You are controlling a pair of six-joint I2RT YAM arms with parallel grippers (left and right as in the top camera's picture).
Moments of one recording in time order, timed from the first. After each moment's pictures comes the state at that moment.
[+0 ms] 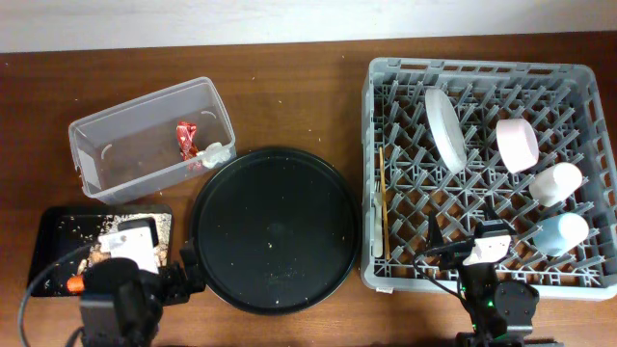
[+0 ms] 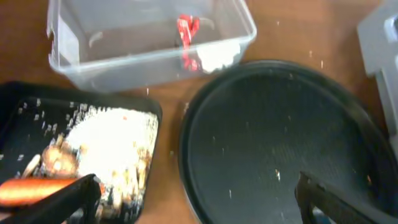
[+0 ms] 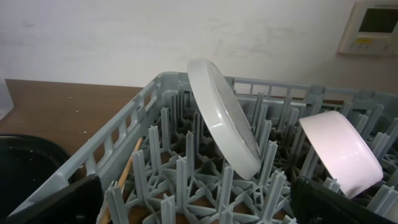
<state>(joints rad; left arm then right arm) -0.07 0.49 0.83 -1.00 -0.09 -0.18 -0.06 0.01 0.01 -0.06 -0.13 -0.04</state>
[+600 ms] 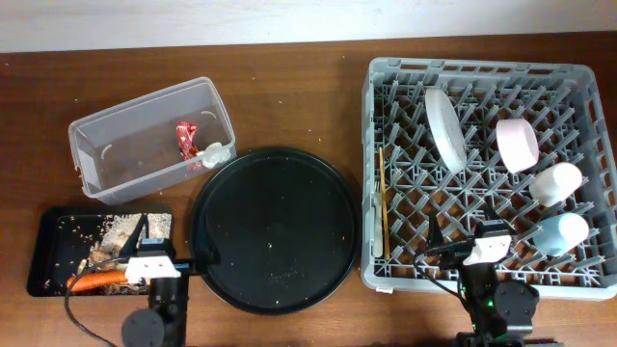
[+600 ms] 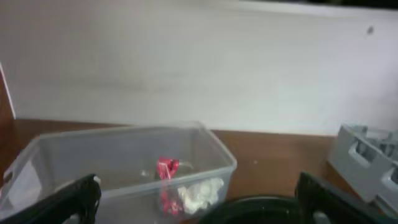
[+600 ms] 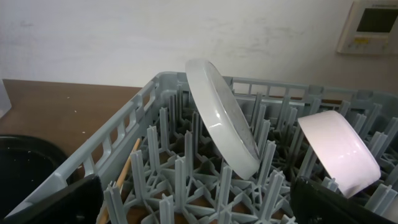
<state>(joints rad) -0.06 0.02 0.05 0.05 -0.07 -0.07 -0.06 0.01 0.01 -0.06 -0.13 -0.04</state>
